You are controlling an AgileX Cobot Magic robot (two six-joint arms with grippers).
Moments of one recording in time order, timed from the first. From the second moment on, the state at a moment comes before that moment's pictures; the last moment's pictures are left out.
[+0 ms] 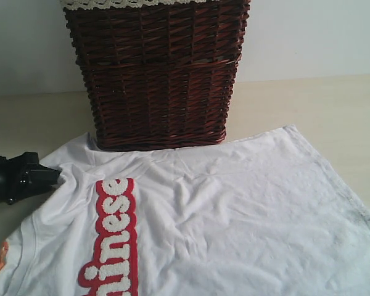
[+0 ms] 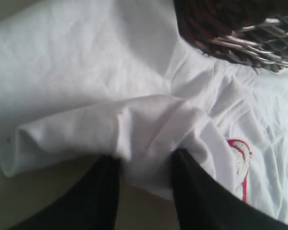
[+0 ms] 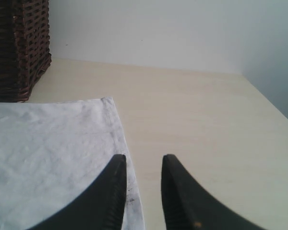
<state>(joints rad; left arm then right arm) 0.21 2.03 -0.77 -1.73 0.81 1.60 0.03 0.01 0.00 -0.17 0.32 0.06</state>
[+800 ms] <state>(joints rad) 0.20 1.91 -0.85 -1.45 0.71 1.80 0.03 0.01 0.00 -0.17 0.32 0.06</state>
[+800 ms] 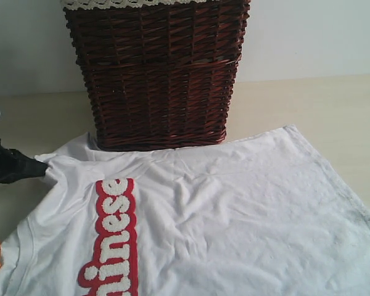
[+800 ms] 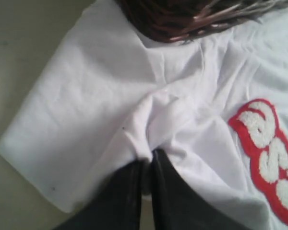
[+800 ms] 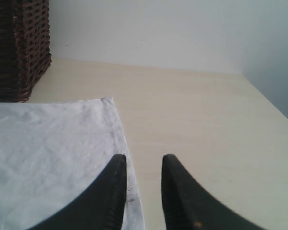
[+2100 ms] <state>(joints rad) 0.16 1.85 -0.98 -1.07 1.02 1.70 0.03 0.01 0.00 -0.17 0.32 0.06</state>
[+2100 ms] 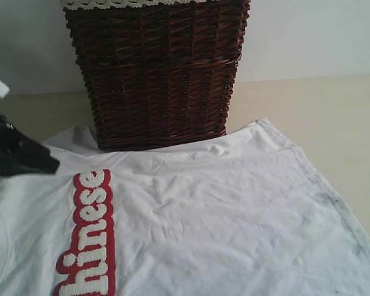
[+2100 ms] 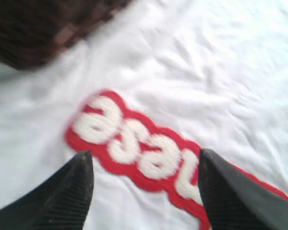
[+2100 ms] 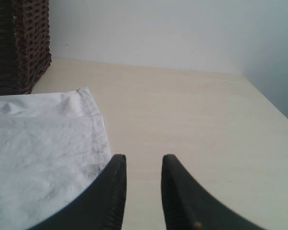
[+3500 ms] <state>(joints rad) 0.19 1.95 -0.98 -1.02 0.60 1.82 0.03 0.01 0.00 -0.17 0.32 0.06</state>
